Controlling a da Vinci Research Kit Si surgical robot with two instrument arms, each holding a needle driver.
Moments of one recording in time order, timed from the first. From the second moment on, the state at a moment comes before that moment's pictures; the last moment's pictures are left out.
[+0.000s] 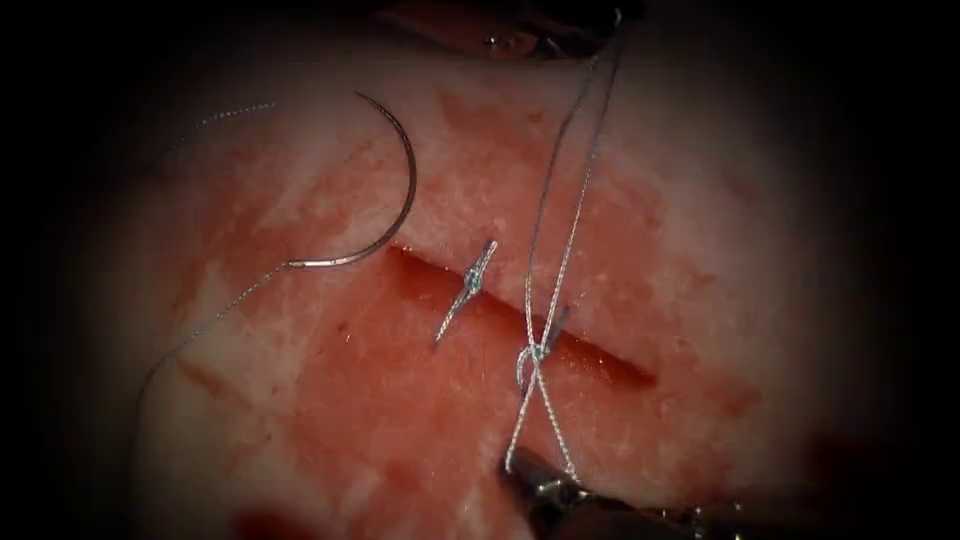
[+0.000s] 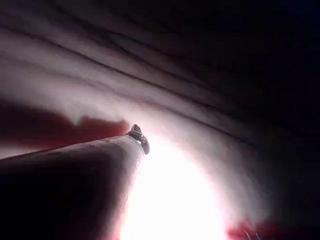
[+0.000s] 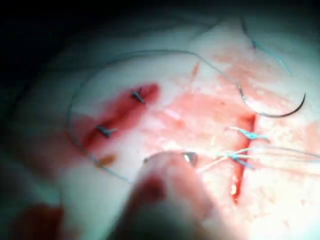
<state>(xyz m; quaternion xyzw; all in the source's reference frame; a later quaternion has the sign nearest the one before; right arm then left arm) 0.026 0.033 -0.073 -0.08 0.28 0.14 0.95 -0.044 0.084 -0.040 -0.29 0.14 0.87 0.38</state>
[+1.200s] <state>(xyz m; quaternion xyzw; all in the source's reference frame) 0.022 0.042 -0.083 -0.12 0.39 0.30 0.86 -0.036 0.083 -0.060 -0.29 0.13 0.88 0.36</state>
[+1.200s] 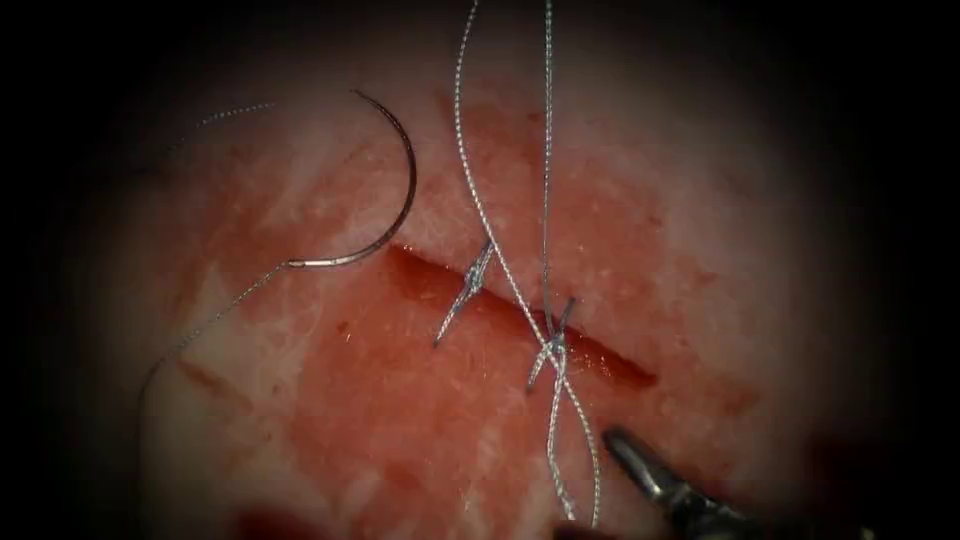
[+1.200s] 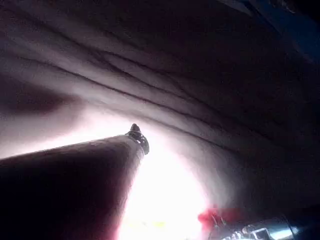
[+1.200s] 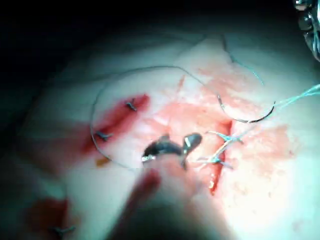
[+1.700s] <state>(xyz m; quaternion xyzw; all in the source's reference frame) 0.024 0.049 -0.077 -0.16 0.38 0.39 0.82 -0.034 0.079 -0.065 -0.29 0.13 0.89 0.34</state>
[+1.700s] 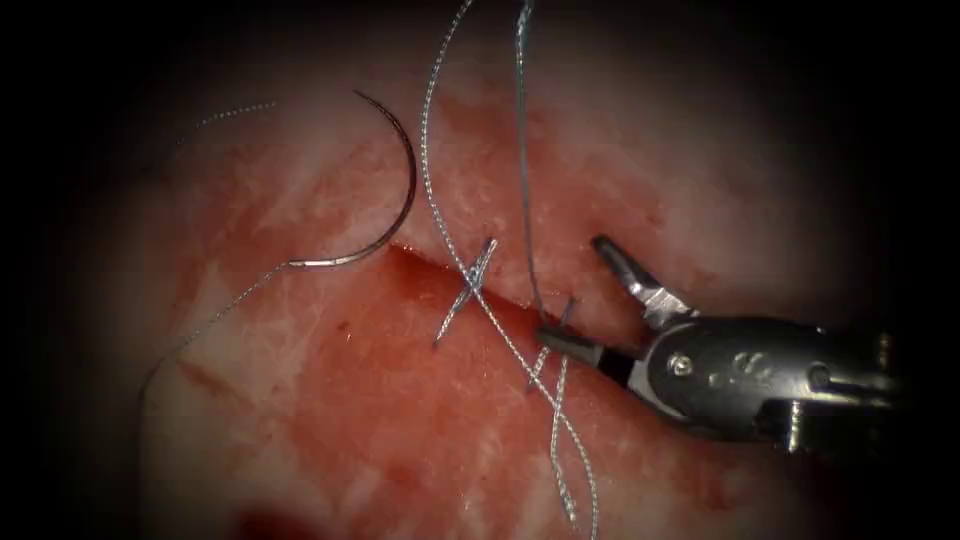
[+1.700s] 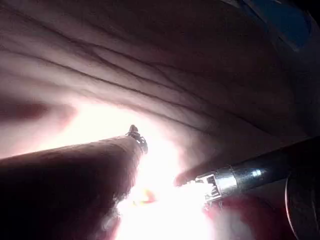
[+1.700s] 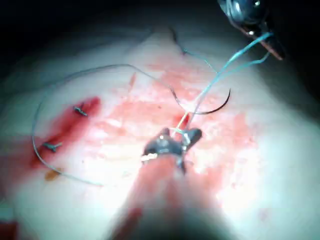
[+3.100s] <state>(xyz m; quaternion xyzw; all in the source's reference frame) 0.028 0.049 -0.069 -0.17 0.37 0.41 0.82 -0.034 0.075 -0.072 -0.29 0.14 0.88 0.34</state>
